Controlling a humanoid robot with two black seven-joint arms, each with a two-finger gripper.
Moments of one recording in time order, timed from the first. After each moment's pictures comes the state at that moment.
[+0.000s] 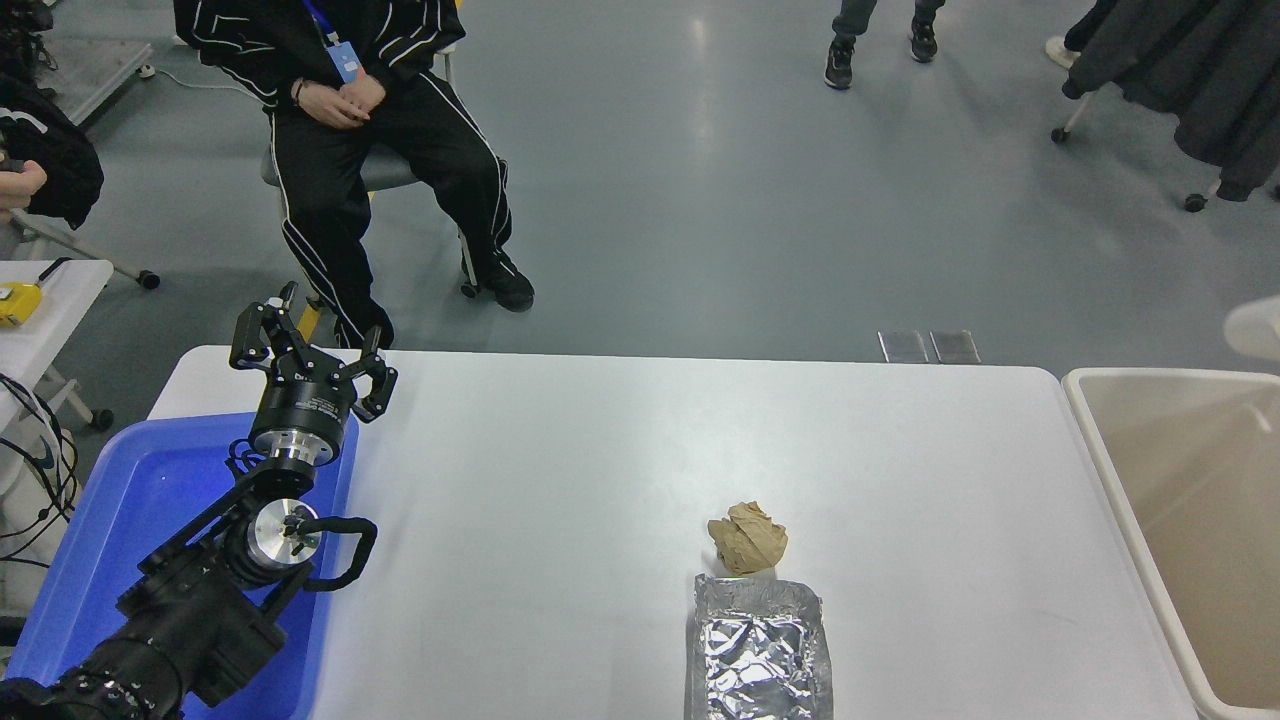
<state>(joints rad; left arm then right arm) -0.52 0.22 -1.05 -0.60 0.18 -0.33 -0.58 0.89 -0.61 -0.40 0.04 -0.29 0.11 0.07</state>
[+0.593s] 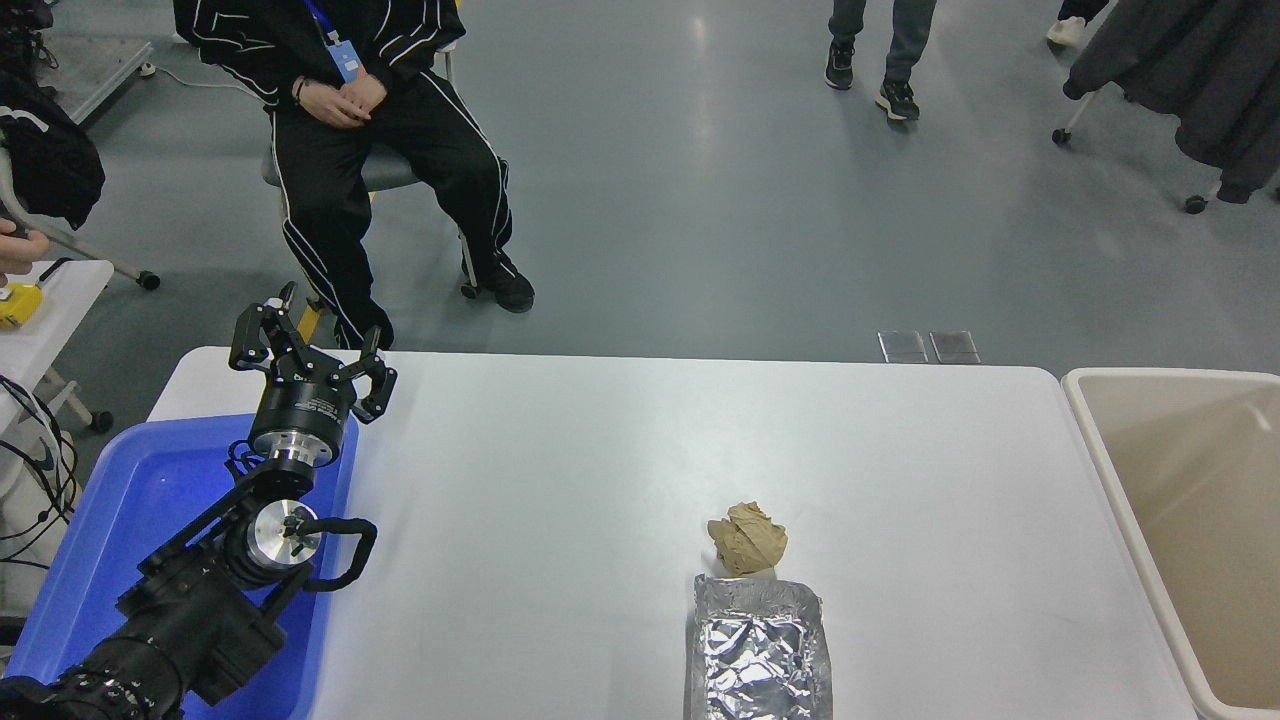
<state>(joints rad) -0.52 0.22 -1.05 -0.60 0.18 -0.33 -0.58 0.69 -0.52 -0.36 0.02 -0.23 0.11 -0.02</state>
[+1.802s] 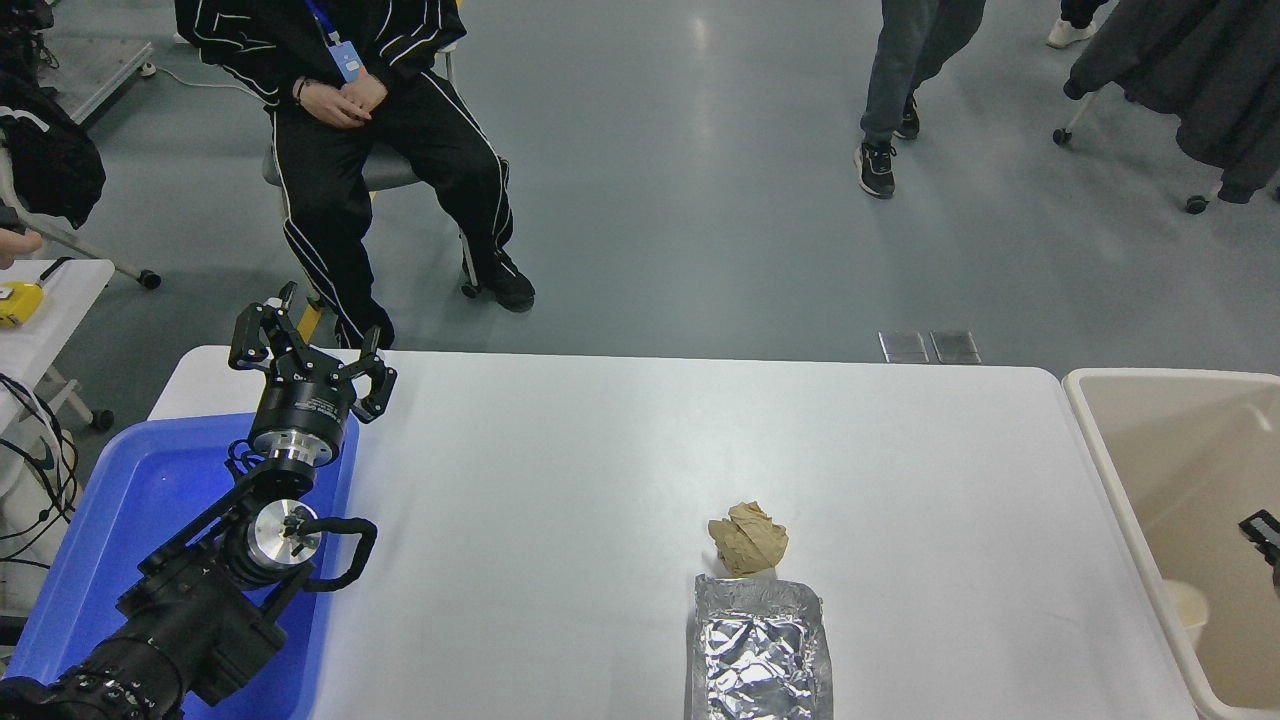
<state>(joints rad) -0.52 0.22 -1.05 -0.60 0.18 -0.33 -0.58 0.69 -0.49 -0.22 0.04 -0.23 0.01 -0.02</state>
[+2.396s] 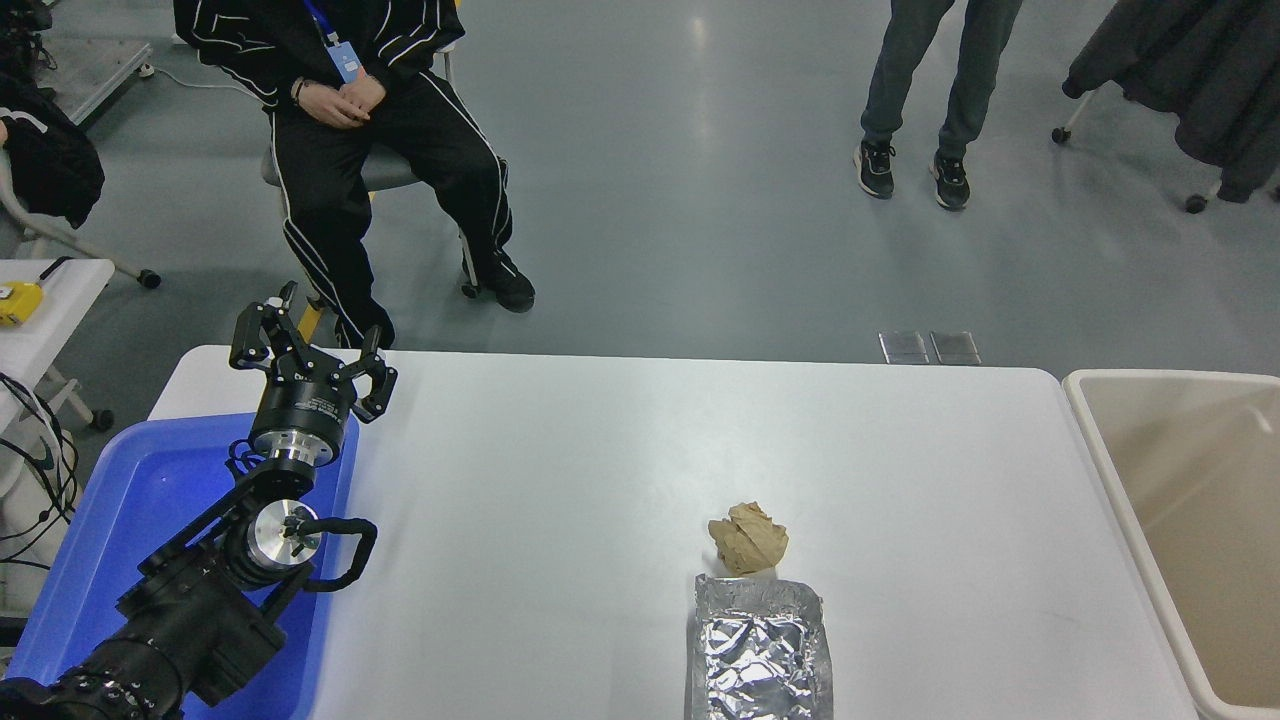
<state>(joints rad) -0.52 0.22 -1.05 -0.60 0.18 -0.33 -0.58 0.92 -0.67 0.31 0.21 -0.23 0.00 -0.02</state>
